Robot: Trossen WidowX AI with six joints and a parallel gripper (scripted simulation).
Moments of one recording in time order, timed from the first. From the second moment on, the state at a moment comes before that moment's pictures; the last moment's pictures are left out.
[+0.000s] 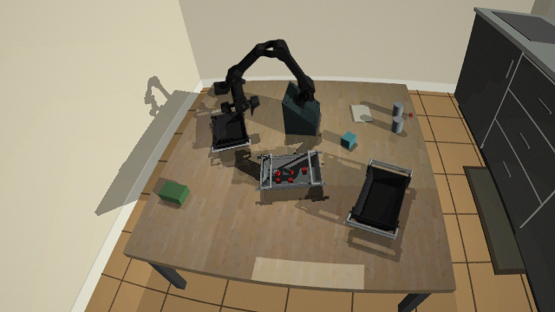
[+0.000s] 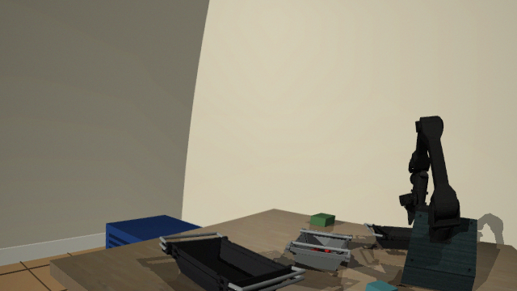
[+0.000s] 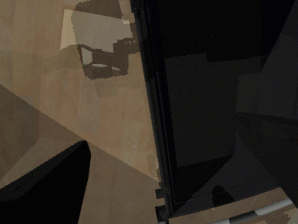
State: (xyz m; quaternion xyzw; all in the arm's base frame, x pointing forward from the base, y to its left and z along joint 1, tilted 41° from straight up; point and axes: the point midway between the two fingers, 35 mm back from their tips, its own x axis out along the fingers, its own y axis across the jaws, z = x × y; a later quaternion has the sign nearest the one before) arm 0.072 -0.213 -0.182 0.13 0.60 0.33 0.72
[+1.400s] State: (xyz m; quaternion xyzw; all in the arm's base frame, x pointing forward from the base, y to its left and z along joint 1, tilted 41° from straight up) arm 0.078 -0.160 -0.247 0.12 0.60 0.33 0.72
